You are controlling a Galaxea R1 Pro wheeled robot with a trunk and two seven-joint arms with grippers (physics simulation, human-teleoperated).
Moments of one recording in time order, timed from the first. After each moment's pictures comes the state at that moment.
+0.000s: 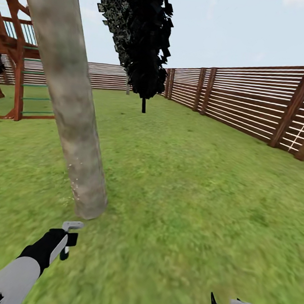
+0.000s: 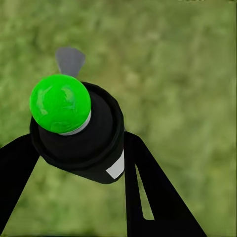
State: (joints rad) left arm -0.71 0.13 0.06 -0.44 0.03 0.46 0.11; right arm -0.34 -0.07 -0.67 -0.24 0.49 -0.62 0.09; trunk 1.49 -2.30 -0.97
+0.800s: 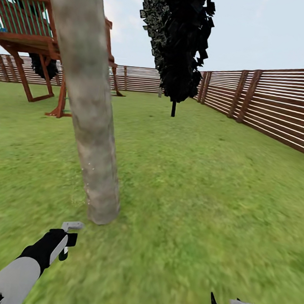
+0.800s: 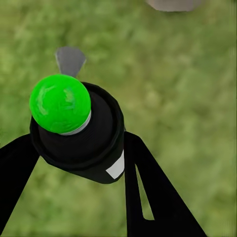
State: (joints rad) left arm -0.71 0.13 0.06 -0.44 0.04 0.46 0.13; right arm -0.34 -0.07 -0.67 -0.24 0.49 -0.62 0.09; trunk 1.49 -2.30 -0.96
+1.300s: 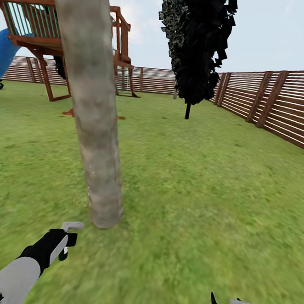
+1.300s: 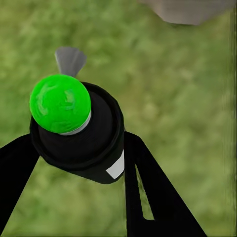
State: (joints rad) left arm -0.71 0.13 0.06 -0.44 0.04 0.46 0.13; right arm -0.34 -0.07 -0.67 -0.24 0.49 -0.62 0.09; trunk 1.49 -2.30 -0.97
